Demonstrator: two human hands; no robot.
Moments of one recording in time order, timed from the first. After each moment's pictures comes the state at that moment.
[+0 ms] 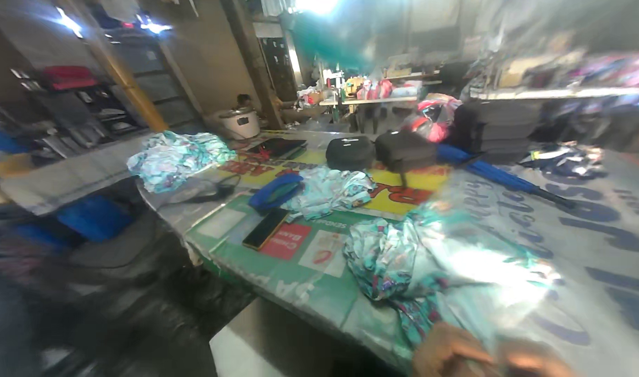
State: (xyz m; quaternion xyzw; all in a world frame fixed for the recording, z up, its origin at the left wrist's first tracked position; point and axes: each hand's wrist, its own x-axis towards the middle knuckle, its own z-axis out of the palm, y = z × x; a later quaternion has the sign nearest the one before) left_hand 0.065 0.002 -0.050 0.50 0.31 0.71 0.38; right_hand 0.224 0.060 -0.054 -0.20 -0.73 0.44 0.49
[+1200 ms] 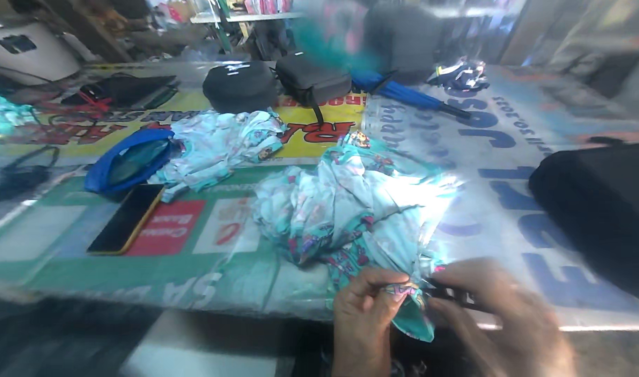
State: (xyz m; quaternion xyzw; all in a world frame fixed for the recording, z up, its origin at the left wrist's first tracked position) left_hand 0.060 0.002 -0.044 0.30 0.26 0.74 0.54; right_hand 0.220 0.031 -0.010 -0.37 -0.80 0.15 0.45
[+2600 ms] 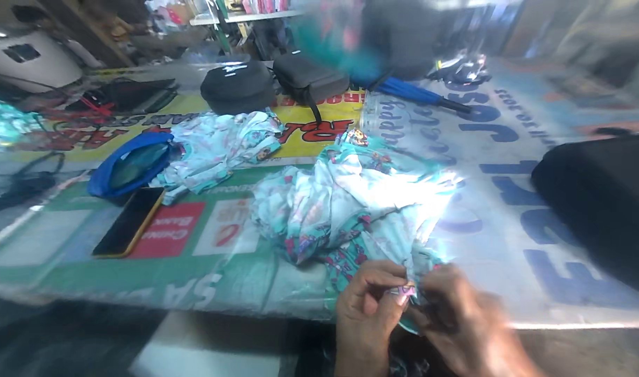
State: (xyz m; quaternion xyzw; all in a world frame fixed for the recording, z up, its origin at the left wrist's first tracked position) left_hand 0.059 0.008 -0.057 0.42 0.28 0.72 0.48; right_hand 0.216 0.032 -0.043 -0.38 -0.82 0.13 0.42
